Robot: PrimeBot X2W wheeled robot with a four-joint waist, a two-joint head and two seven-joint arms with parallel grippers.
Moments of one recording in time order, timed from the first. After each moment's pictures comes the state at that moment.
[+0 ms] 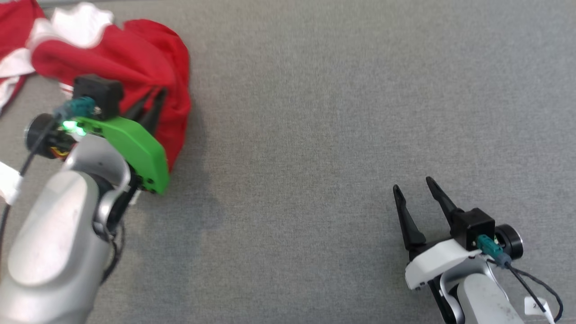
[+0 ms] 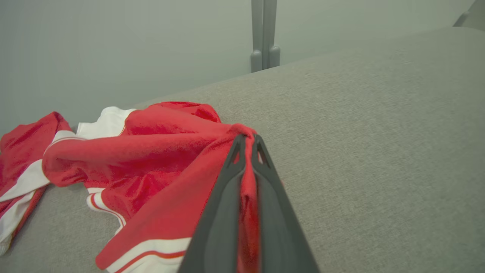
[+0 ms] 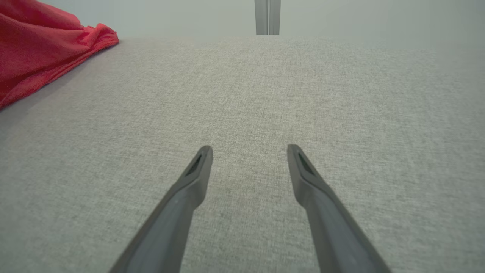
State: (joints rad) left arm -0.63 0.38 -0.39 0.26 -0.50 -0.13 0.29; right arm -0.17 -0.05 0.10 0.33 0.05 0.13 -0.26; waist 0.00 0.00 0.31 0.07
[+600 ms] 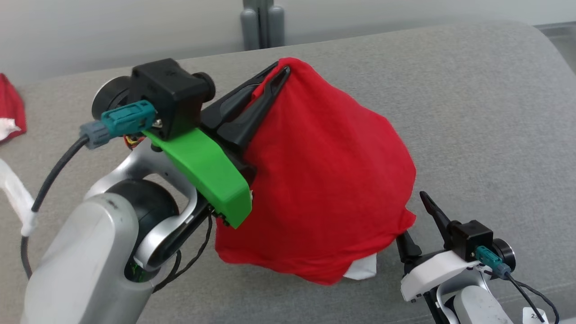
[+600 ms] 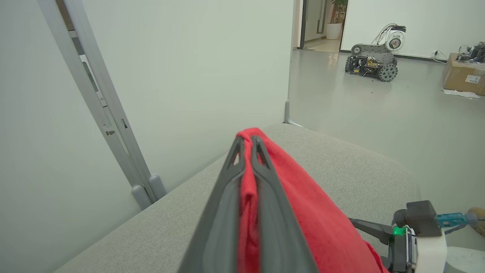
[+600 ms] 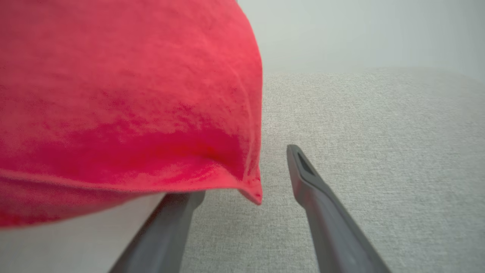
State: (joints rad) left arm -0.62 0.30 -0.48 -0.39 -0.61 -0.06 0.55; right arm -0.12 -0.05 0.14 0.33 0.12 0.13 -0.26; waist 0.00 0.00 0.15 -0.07
